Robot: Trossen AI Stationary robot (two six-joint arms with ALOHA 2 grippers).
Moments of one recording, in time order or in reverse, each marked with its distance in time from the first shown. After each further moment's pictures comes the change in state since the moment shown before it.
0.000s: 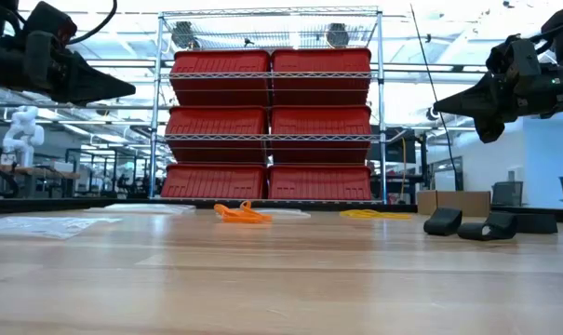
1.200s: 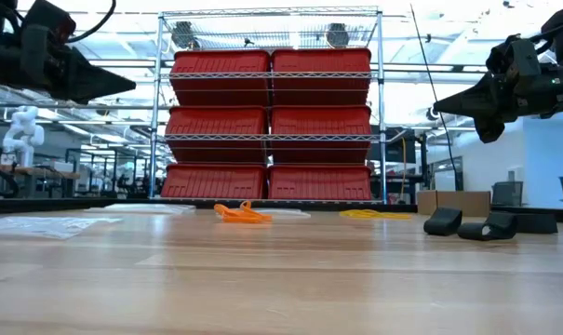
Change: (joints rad) left arm 0.000 0.000 -0.002 0.038 0.043 -0.001; right arm 0.000 0.000 0.000 0.000 0.000 0.000
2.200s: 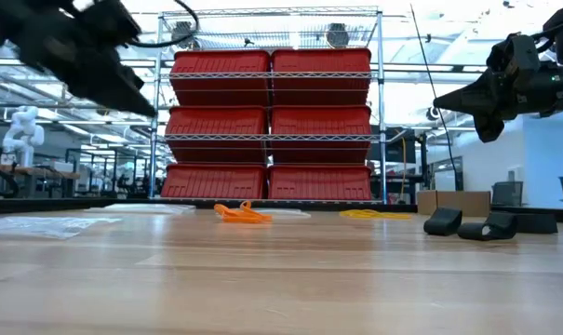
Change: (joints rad) left arm -0.013 0.875 0.370 -0.125 0.201 -0.207; right arm 0.000 0.000 0.000 0.024 -0.002 0.040
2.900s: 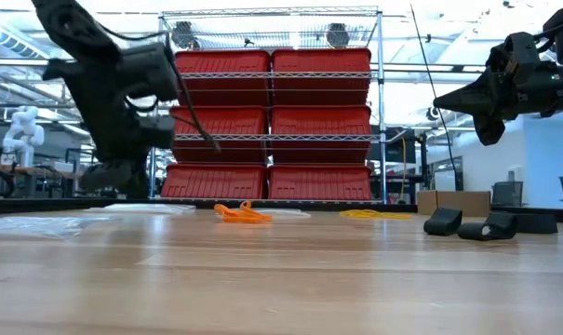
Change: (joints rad) left arm 0.360 0.465 0.101 -0.241 -0.227 0.205; right arm 0.000 0.000 0.000 -0.001 -0.003 0.072
